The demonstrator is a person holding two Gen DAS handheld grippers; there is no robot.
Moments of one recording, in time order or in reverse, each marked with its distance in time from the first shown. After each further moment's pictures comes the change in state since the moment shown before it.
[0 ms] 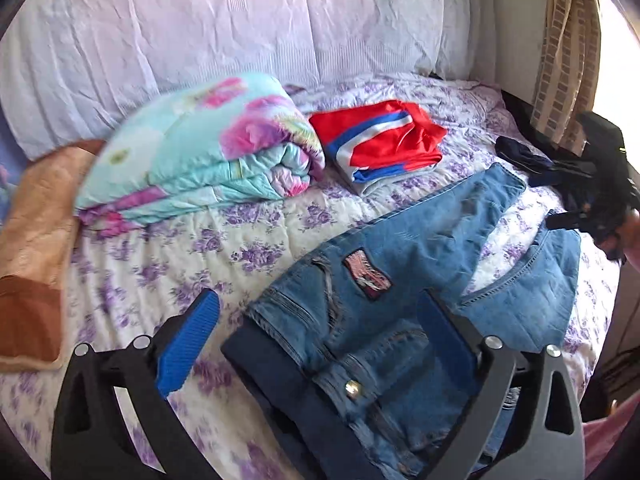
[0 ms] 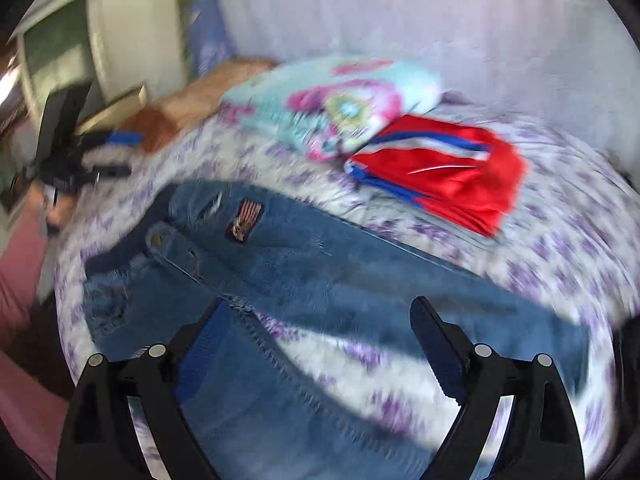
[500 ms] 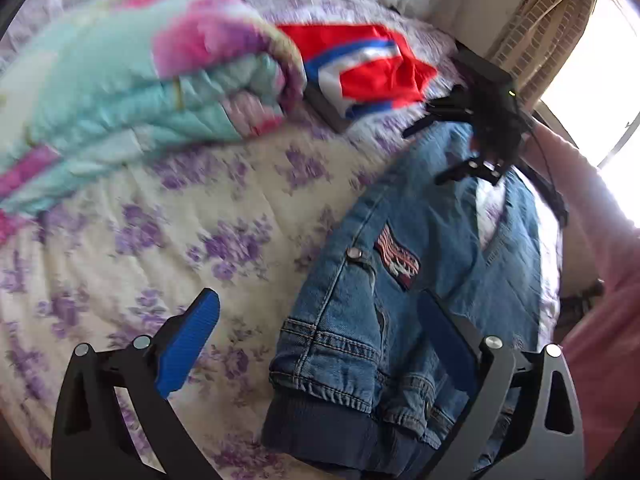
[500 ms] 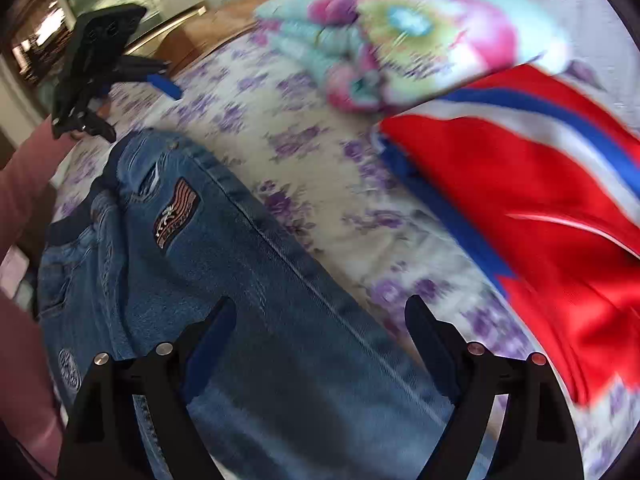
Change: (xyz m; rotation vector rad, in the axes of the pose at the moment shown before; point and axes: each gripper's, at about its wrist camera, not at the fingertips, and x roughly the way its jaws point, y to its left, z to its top) left arm 0.131 0.077 0.021 0.040 0.315 -0.407; right arm 0.187 -0.063 0.076 -0.225 0.267 0.296
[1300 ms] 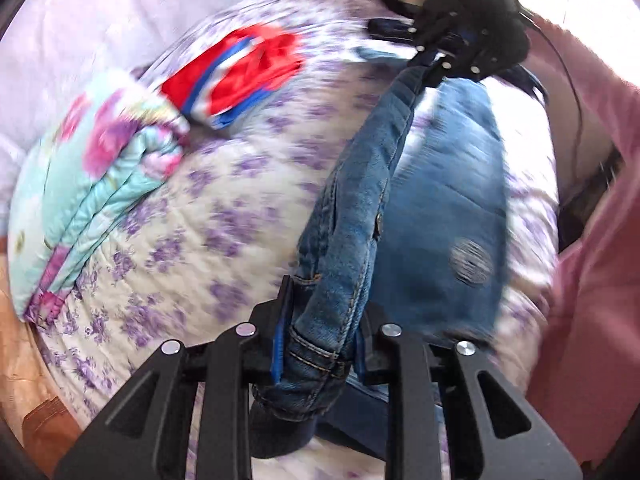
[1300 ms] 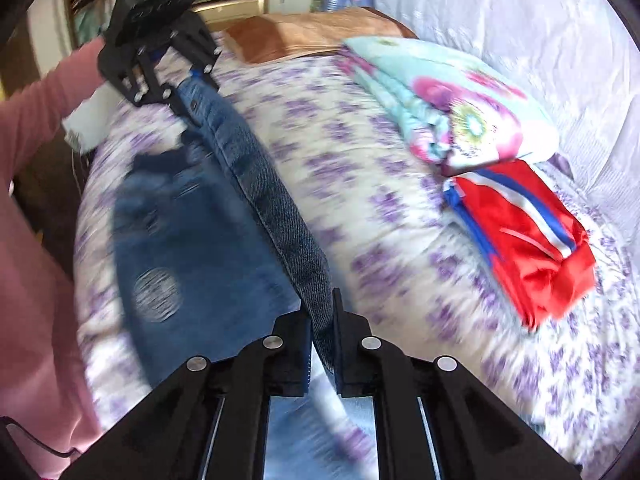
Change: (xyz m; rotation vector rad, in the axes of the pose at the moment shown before) left arm -0.050 -0.184 -0.068 0.447 0.049 0.208; right arm -0.122 0.171 -0.079 -0.229 -0.059 -0.201
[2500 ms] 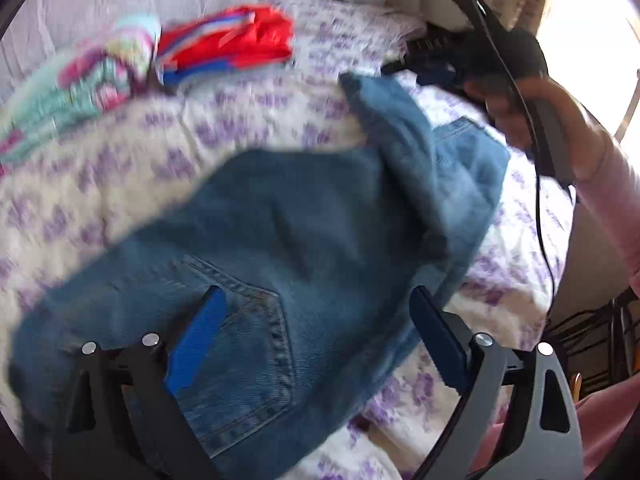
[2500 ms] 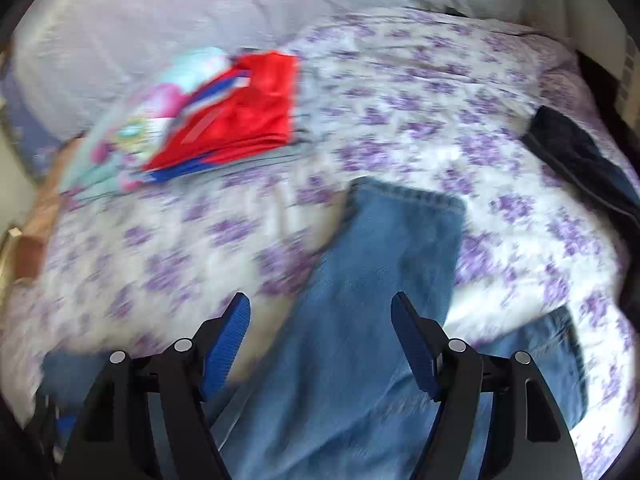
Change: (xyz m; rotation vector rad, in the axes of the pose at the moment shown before) left arm 0.113 -0.137 0.032 -0.484 -0.132 0.044; right arm 0.012 -0.106 -0.141 1.171 -0.067 -0.479
